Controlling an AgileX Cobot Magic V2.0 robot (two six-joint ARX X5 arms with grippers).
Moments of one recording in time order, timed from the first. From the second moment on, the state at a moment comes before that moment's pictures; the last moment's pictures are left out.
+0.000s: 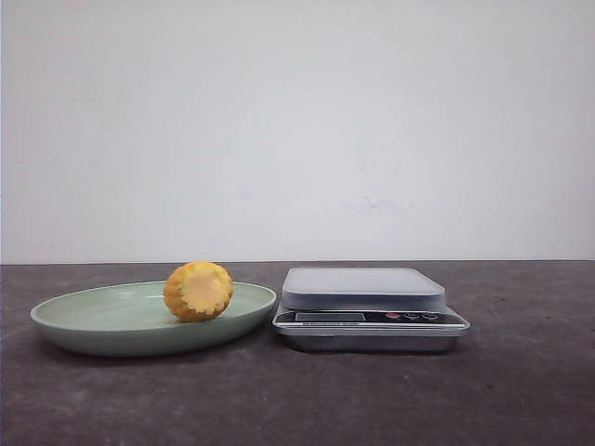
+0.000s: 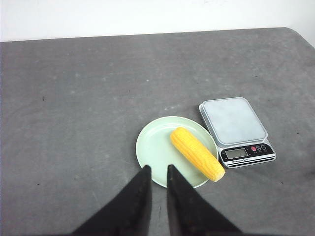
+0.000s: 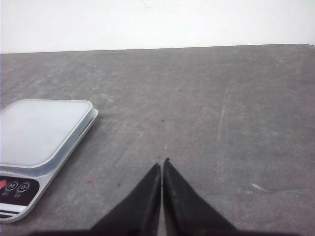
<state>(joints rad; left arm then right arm) -0.79 0.73 1.61 -1.42 -0.39 -0.35 0.04 0.01 0.02 -0.17 -0.13 0.10</state>
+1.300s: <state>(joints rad) -0.03 0.18 0.46 -0.42 0.10 -0.16 0.04 0.01 0.02 -0.17 -0.13 0.10</state>
